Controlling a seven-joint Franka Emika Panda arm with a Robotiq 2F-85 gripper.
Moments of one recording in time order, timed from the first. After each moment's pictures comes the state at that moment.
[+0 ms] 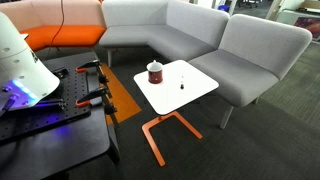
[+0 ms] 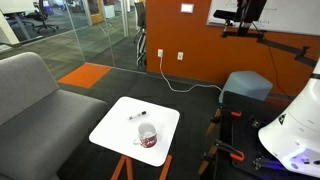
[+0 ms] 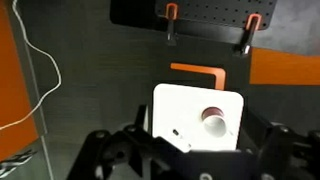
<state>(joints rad) 0.01 -0.92 0.06 -2.66 -0.15 1.71 -0.07</state>
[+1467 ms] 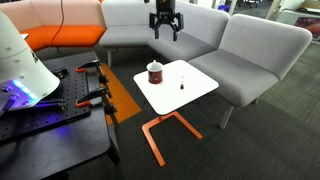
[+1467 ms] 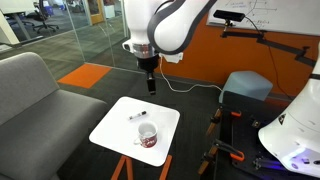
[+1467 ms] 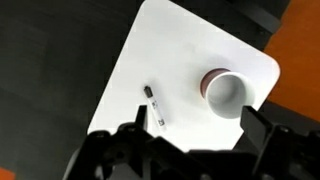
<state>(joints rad) 0.05 0.27 0.00 -2.28 -0.27 2.47 -0.30</state>
